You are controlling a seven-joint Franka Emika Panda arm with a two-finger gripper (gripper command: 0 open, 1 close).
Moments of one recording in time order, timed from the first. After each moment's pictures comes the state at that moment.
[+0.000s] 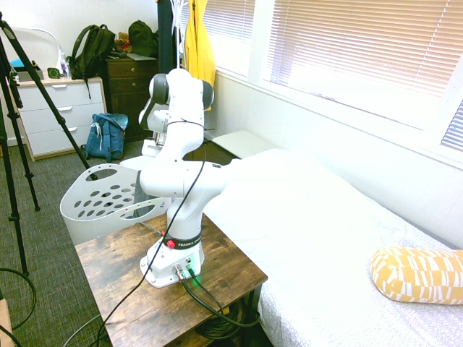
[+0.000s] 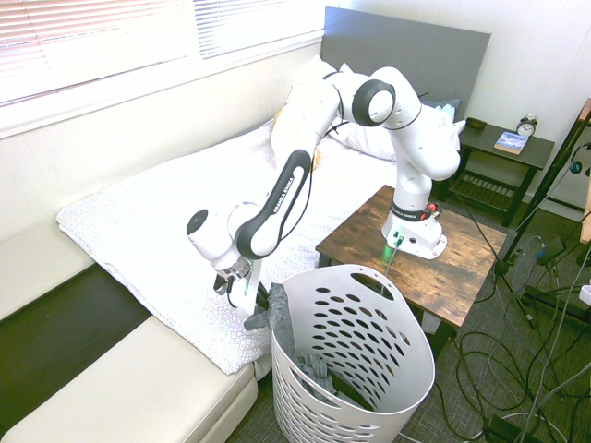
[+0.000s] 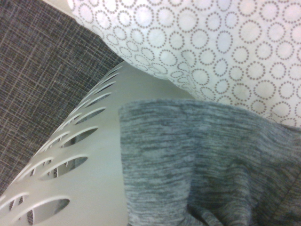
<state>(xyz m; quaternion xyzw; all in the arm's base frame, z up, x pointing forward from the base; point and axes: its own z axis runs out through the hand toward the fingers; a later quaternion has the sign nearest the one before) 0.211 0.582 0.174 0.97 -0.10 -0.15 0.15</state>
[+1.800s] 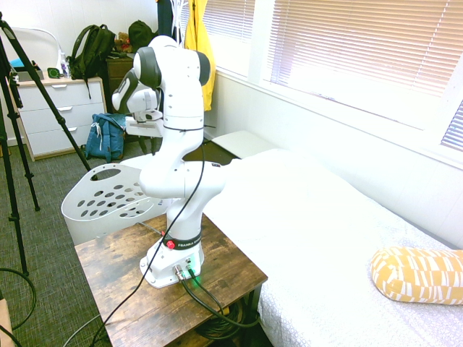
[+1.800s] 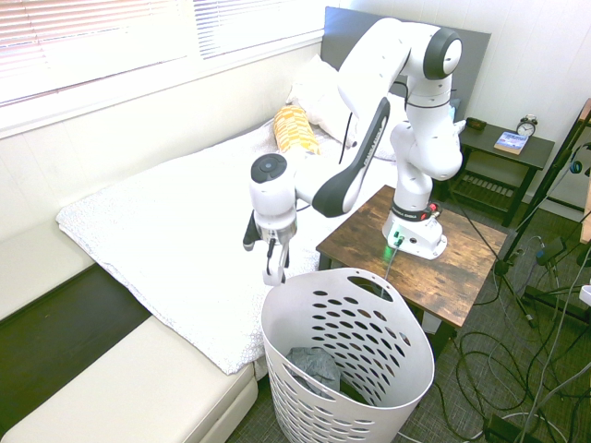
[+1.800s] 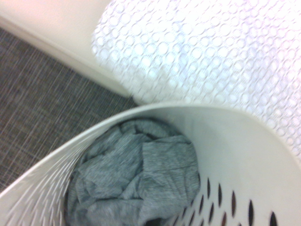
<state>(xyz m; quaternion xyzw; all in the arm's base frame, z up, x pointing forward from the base) 0.126 0.544 0.332 0.98 -0.16 0.05 0.06</state>
